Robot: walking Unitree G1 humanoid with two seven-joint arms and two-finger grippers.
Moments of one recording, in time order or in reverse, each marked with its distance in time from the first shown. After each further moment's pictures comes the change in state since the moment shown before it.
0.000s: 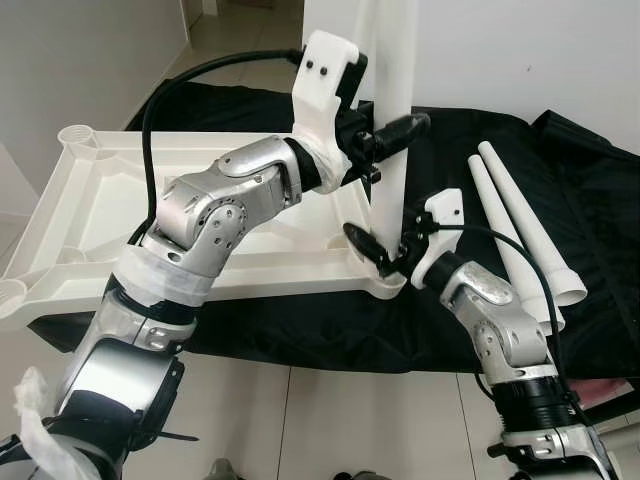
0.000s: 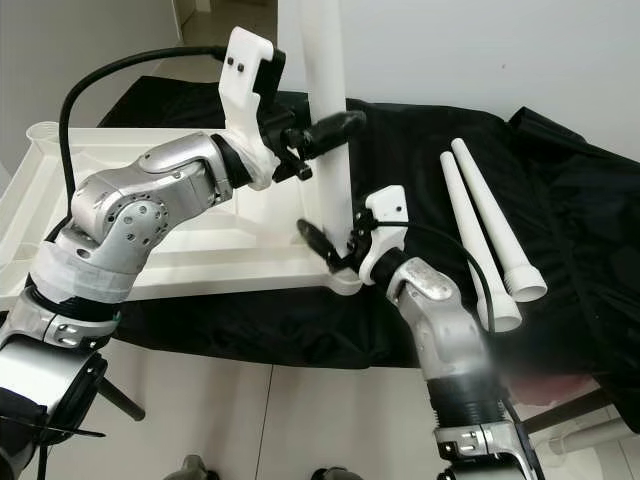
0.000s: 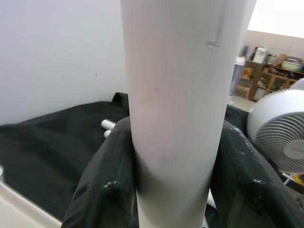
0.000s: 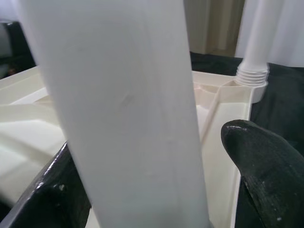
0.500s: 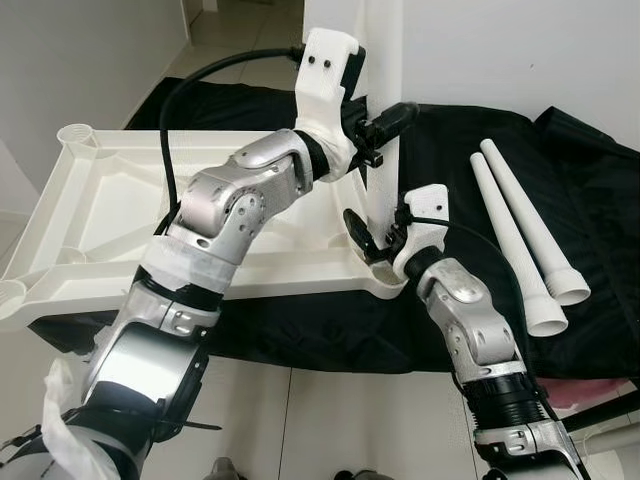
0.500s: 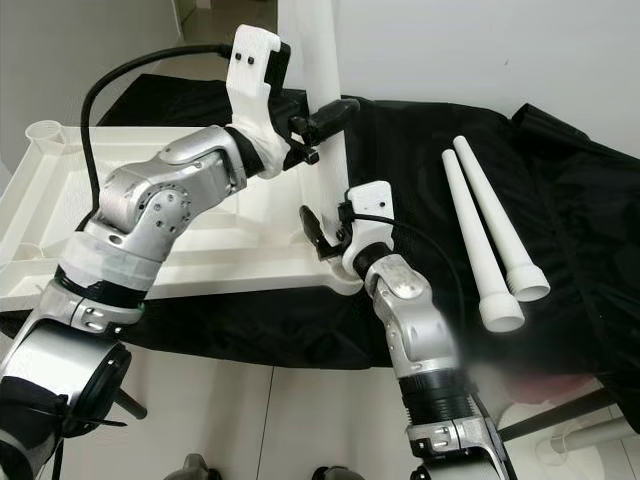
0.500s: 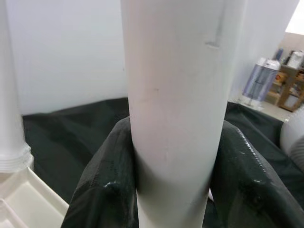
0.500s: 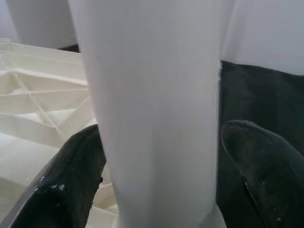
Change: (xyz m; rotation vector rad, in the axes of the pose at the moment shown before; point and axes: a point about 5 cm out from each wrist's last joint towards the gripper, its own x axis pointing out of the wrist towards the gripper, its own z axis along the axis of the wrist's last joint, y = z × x) left arm 0.015 0.011 -0.002 -0.007 -0.013 0.133; right arm 0.013 0.005 -0.006 -0.101 0.021 -0.247
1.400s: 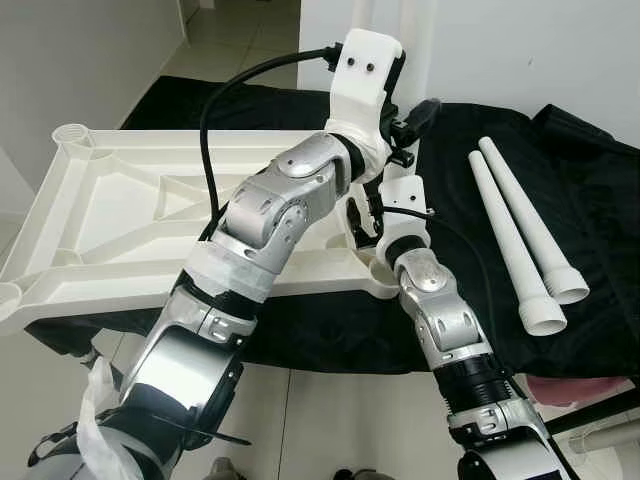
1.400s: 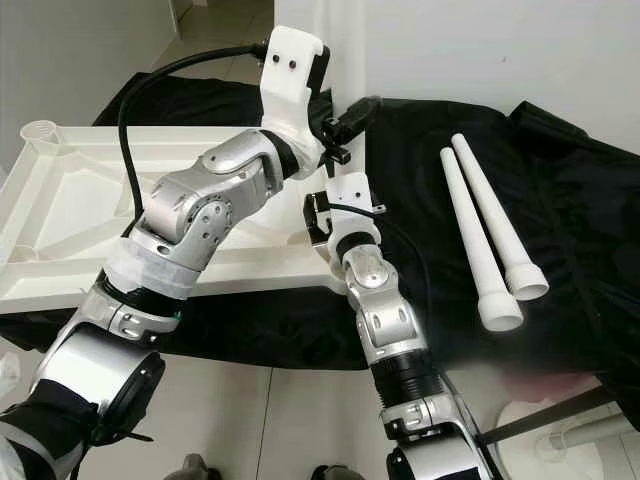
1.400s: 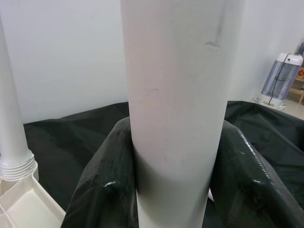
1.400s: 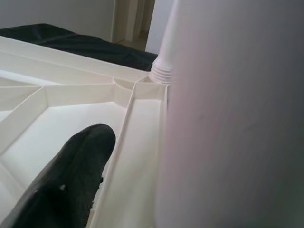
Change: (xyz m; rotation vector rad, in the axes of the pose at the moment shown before) left arm 0.020 -0.020 -0.008 0.057 -0.016 0.067; right arm 0.023 0.011 0.004 -0.139 0.006 -0.190
